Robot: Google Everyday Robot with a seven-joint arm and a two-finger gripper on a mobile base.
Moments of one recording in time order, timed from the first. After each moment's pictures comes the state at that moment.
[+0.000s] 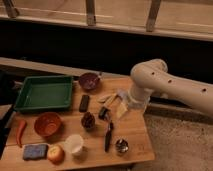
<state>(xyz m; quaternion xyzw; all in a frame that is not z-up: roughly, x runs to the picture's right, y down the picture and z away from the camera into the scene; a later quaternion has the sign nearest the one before) 0.126 0.120 0.669 -0.33 0.16 0.58 0.73</state>
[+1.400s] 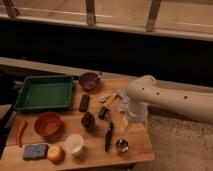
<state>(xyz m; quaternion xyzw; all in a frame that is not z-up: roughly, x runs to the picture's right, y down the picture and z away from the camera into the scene) 0.159 0.216 0.718 -0.36 0.27 0.57 0.69</state>
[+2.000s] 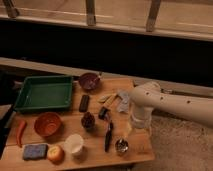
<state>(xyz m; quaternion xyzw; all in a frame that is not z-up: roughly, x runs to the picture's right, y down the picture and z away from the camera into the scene) 0.167 0.239 0.712 -0.37 0.29 0.58 0.66</state>
